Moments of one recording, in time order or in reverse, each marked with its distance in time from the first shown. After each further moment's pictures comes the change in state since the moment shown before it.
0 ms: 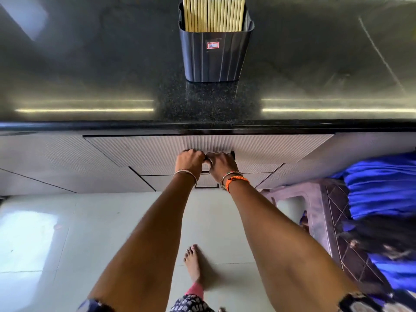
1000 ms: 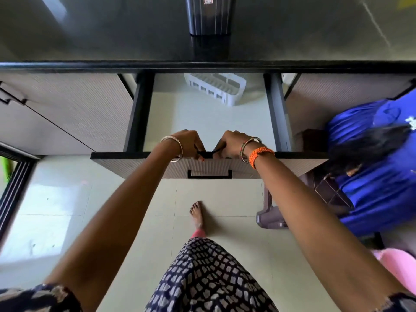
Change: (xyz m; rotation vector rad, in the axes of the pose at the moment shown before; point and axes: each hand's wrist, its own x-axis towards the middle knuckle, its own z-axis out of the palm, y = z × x) left_hand -0.216 0.037 -0.067 -0.217 -0.433 0.066; right_hand -0.231 -0.026 -0.096 0.075 -0.450 0.062
